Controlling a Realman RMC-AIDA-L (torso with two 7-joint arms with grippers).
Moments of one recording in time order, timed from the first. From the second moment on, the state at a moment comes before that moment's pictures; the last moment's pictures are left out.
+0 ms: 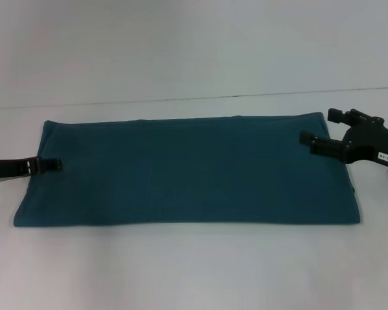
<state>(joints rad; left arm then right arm) -0.72 -2.03 0.78 0.56 2.46 0.75 -2.41 0.49 2.09 -0.54 -0.68 -1.87 -1.26 1.28</state>
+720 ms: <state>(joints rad) -0.73 -2.03 0.76 0.53 2.45 0.75 -2.42 0.49 2.09 -0.54 -0.68 -1.87 -1.26 1.28</state>
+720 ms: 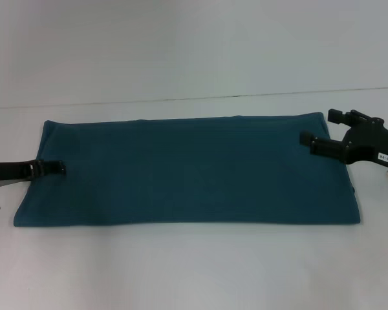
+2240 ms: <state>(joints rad) -0.77 -2.03 0.77 0.51 2.38 0.84 -2.43 0.49 2.09 -0.53 -0.69 -1.87 -1.25 1.28</state>
